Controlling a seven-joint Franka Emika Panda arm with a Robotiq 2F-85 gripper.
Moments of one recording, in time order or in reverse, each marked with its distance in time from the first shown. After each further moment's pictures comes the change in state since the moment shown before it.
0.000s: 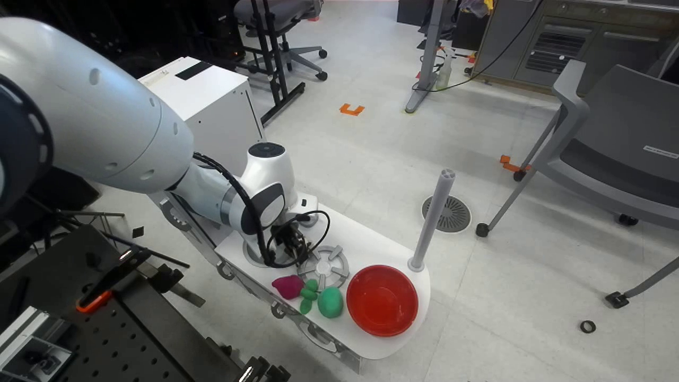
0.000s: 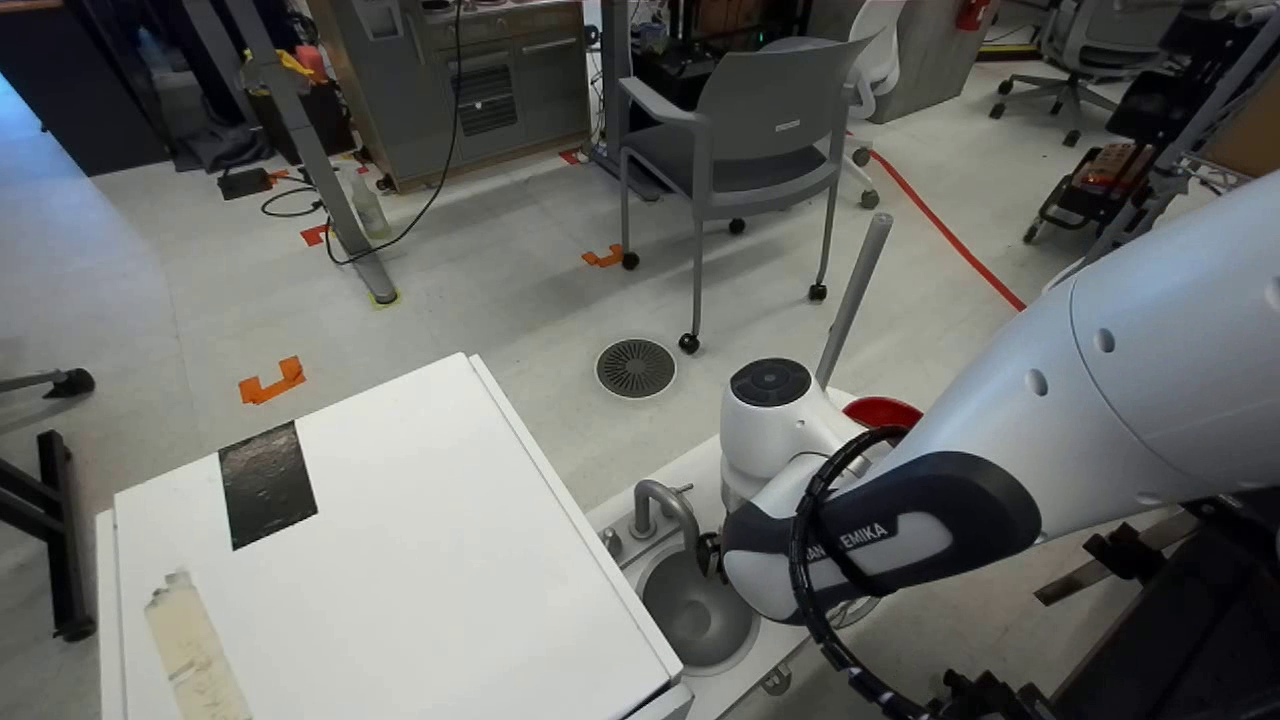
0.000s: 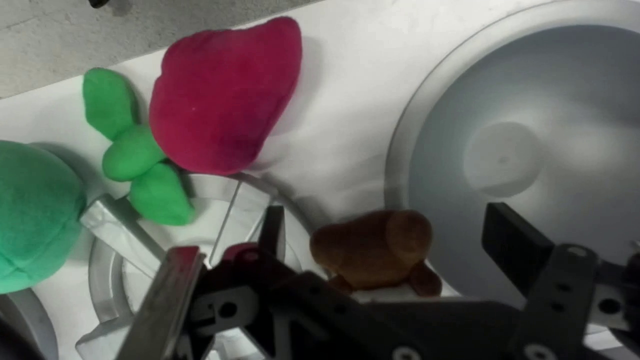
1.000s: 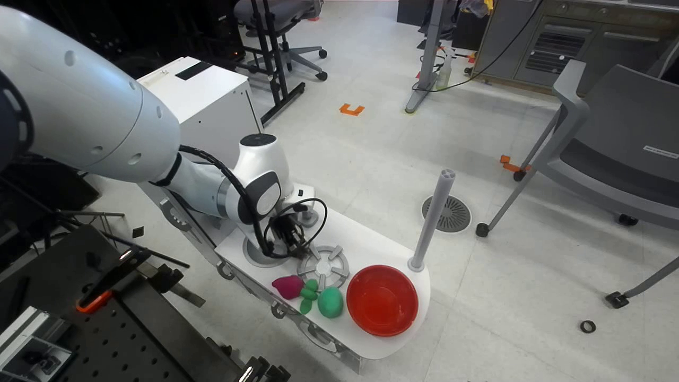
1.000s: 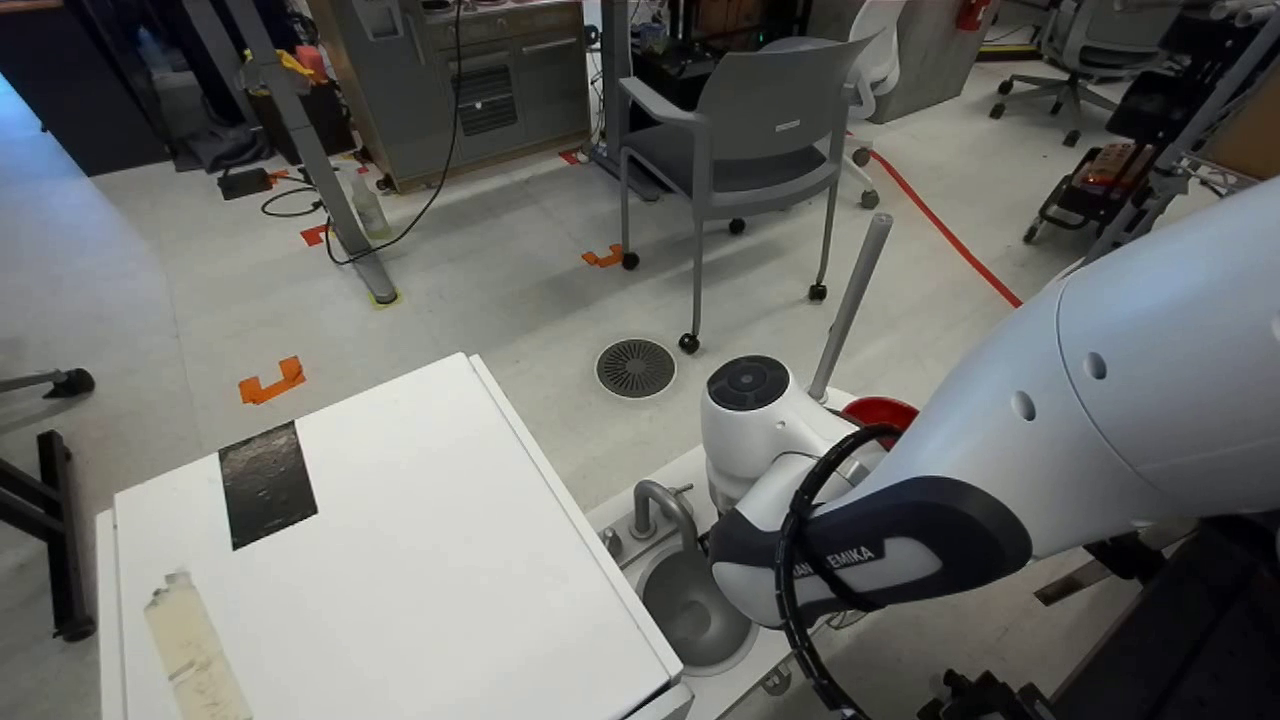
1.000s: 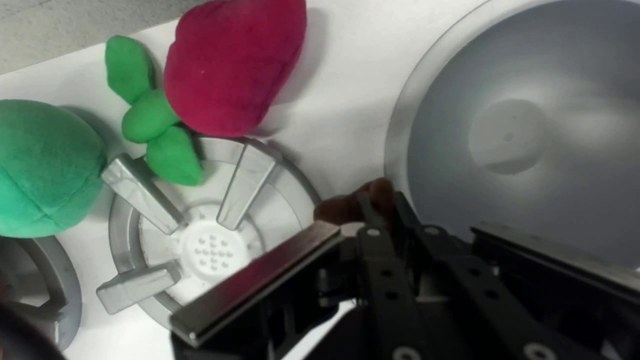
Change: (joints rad) arm 0.072 -0.012 -0.065 0.010 -0.003 -0.016 0.046
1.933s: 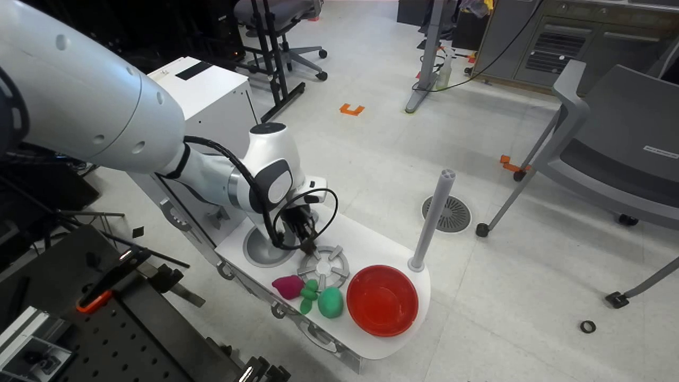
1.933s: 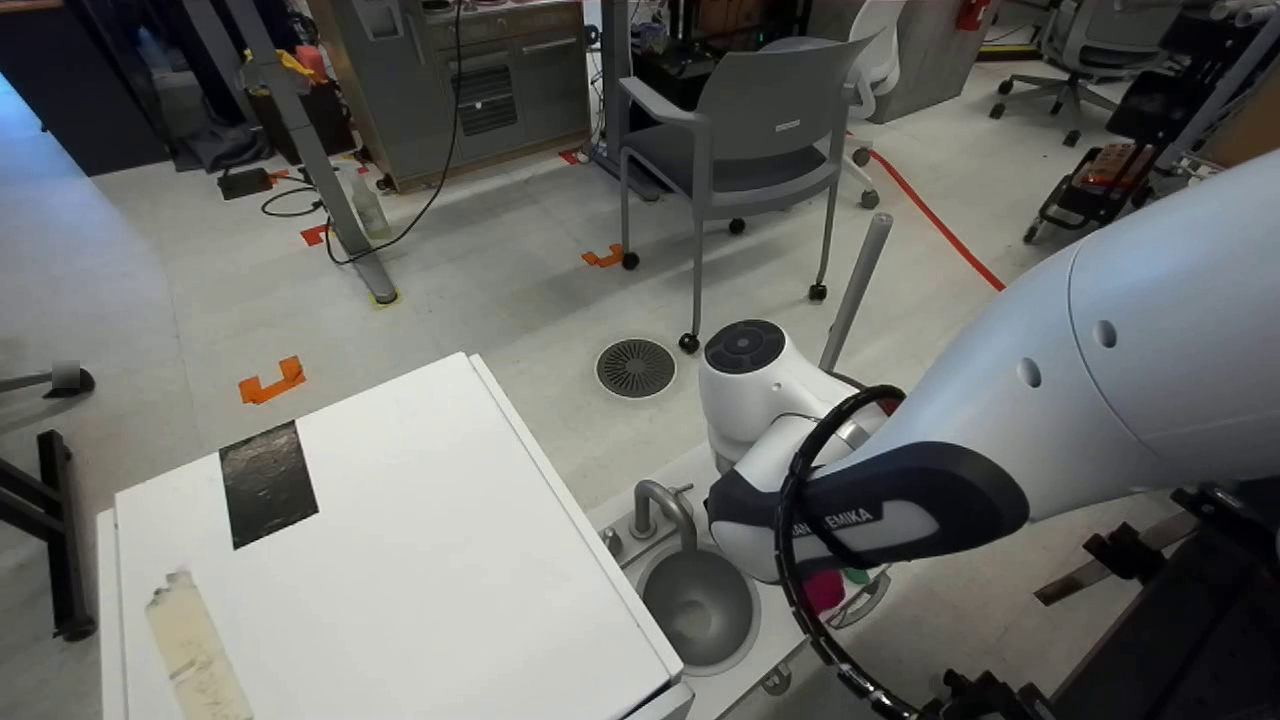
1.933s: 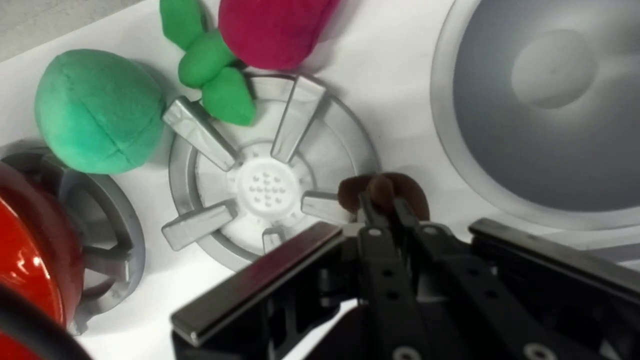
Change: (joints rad) arm 0.005 -0.008 -0.059 0.049 0.001 -0.057 0.053
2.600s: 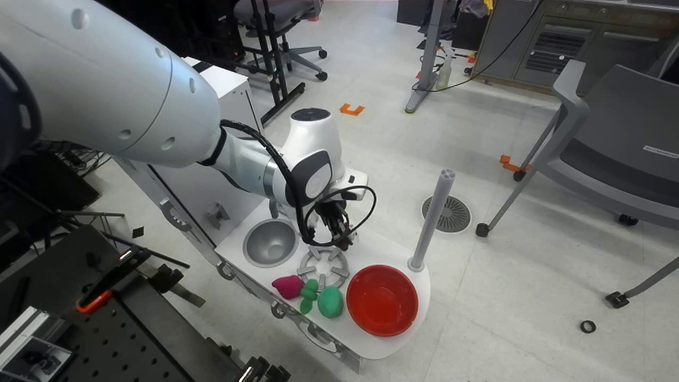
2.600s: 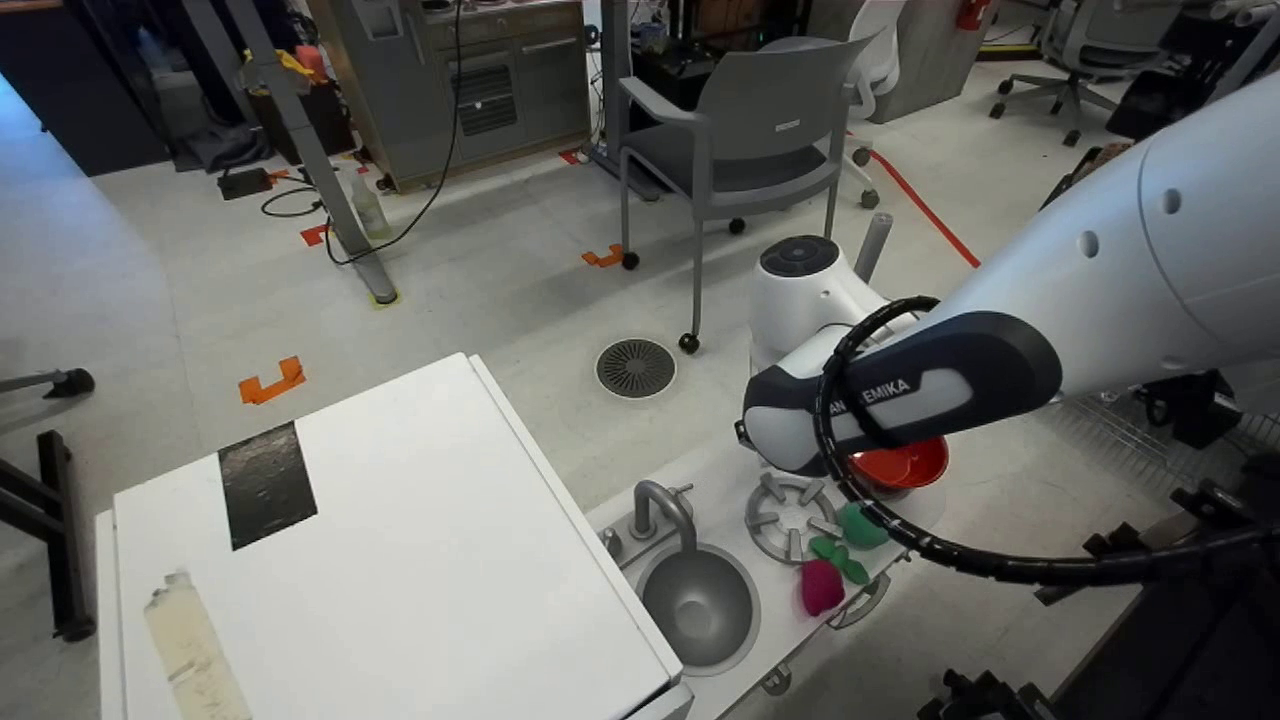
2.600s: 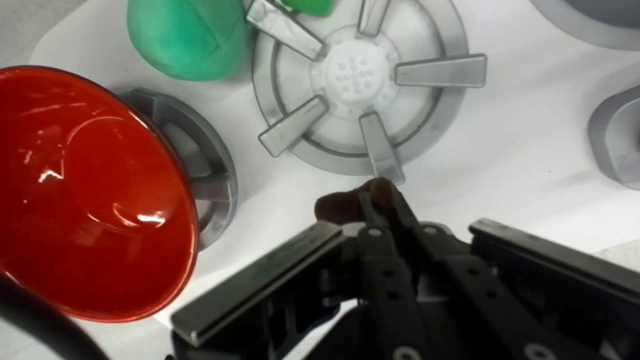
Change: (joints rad) arm -0.129 -0.033 -0.008 0.056 0.019 -0.040 0.044
